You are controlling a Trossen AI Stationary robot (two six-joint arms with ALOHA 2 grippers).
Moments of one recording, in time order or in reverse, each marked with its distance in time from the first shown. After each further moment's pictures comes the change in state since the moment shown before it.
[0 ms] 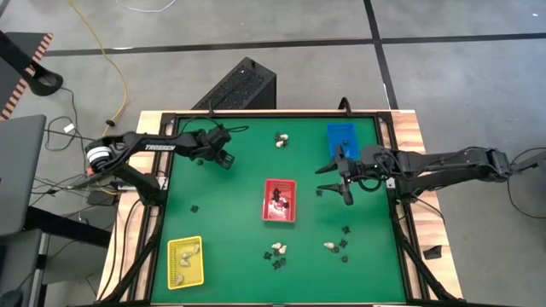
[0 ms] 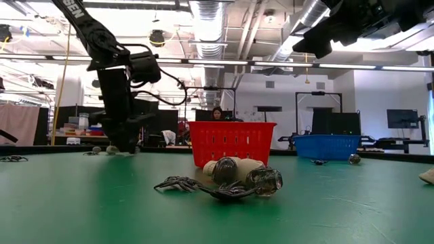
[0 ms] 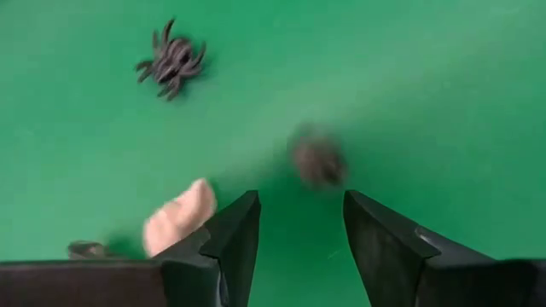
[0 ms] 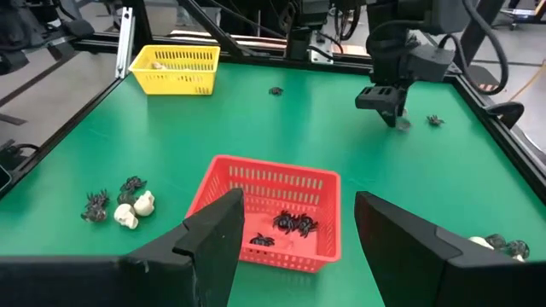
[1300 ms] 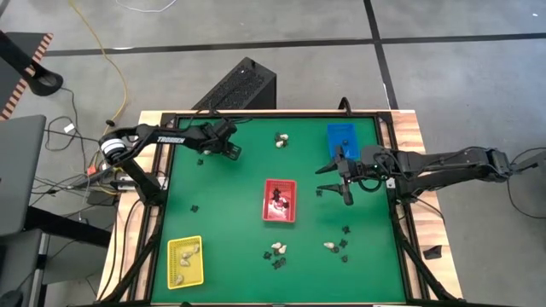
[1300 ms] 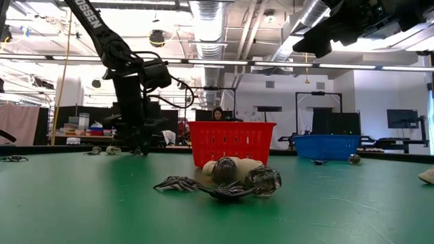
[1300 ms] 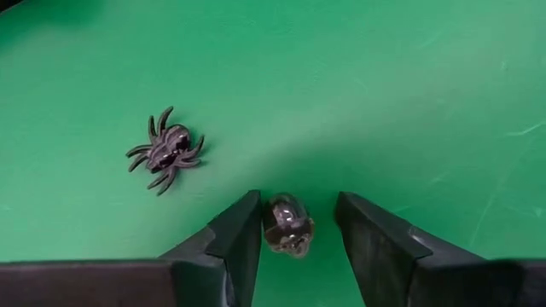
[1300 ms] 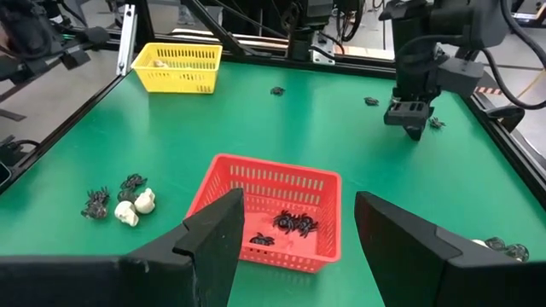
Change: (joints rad) left arm 0.064 0.146 0.100 0.087 -0.001 -0.008; right arm 0.002 0.000 0.000 0.000 -0.001 -0.015
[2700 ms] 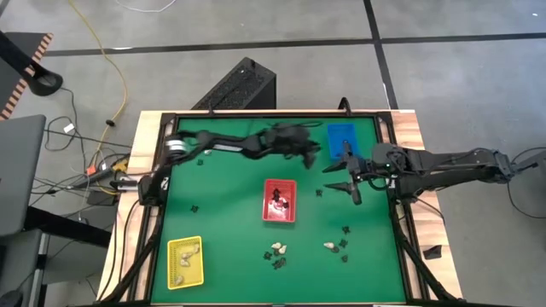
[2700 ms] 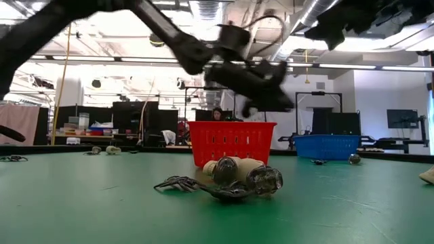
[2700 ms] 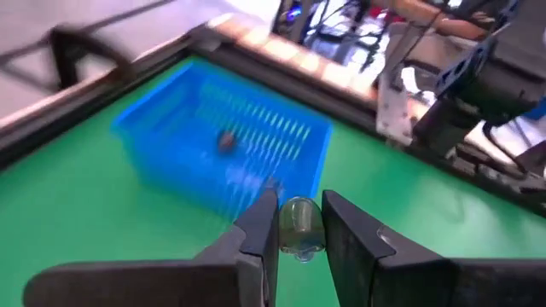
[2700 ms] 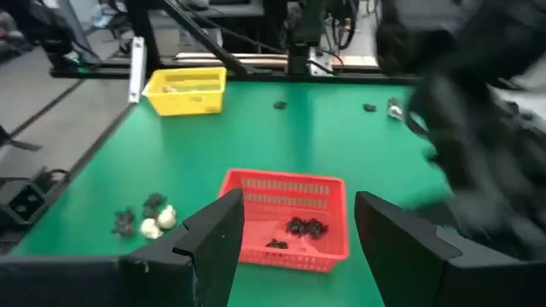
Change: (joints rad) left arm -0.331 0.592 0.787 0.668 0.342 0.137; right arm 0.028 -0.126 0.030 -0.115 0.023 0.095
